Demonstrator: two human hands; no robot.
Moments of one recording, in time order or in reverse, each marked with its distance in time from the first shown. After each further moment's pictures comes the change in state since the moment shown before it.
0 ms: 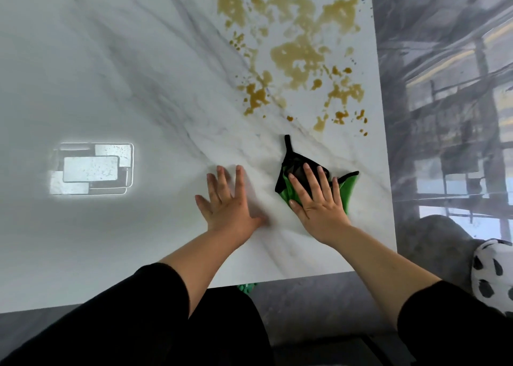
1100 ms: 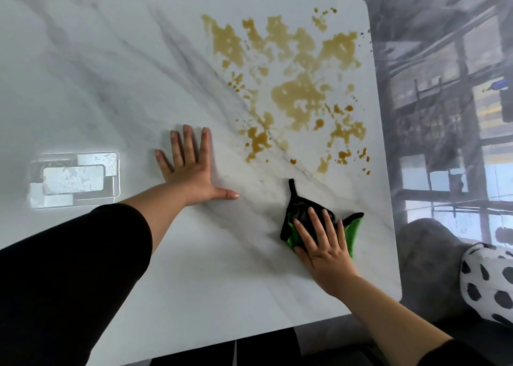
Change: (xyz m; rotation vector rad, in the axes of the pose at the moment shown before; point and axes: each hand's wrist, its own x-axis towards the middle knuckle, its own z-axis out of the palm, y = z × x) left_hand 0.116 -0.023 -0.158 0.206 -0.050 0.067; right_hand 0.000 -0.002 0.003 -0.012 0.183 -0.047
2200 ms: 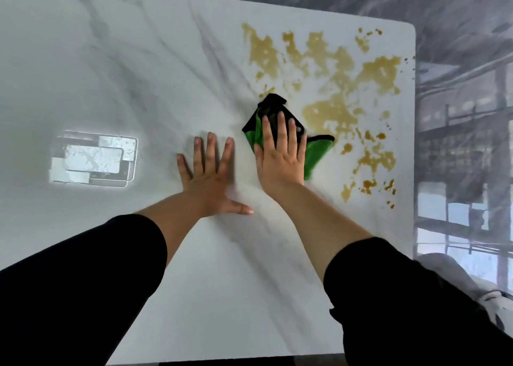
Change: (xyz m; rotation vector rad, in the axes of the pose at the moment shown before) left_hand 0.001 0.001 -0.002 -0.004 0.006 -0.030; right_hand 0.243 -0.089 -0.059 0.091 0.006 0.150
